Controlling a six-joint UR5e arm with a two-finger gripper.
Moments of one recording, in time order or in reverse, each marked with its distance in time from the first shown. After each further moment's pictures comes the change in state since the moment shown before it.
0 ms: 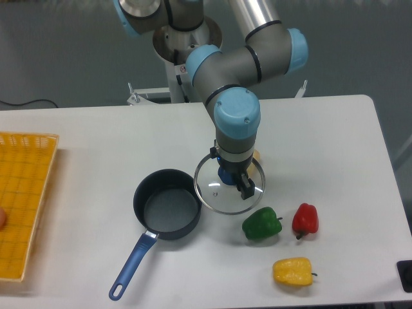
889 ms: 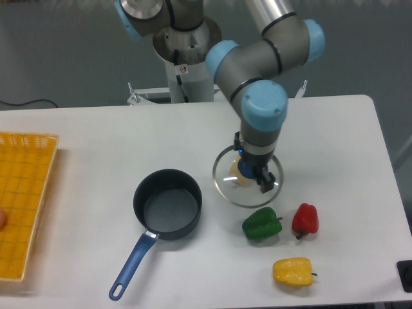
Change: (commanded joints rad) arm 0.147 0.008 -0.011 0.001 -0.009 0.210
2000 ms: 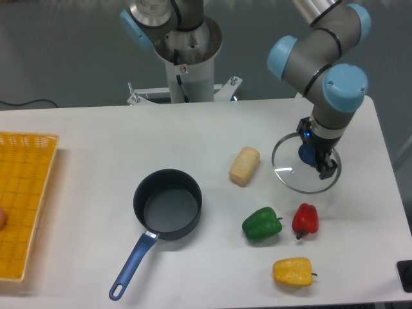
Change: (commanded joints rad) arm 0.189 -0.080 0.018 0.103 0.008 0.287
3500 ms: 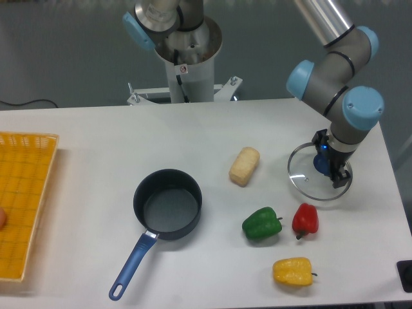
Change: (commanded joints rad) arm 0.055 -0.121 -0.017 0.114 0.000 0.066
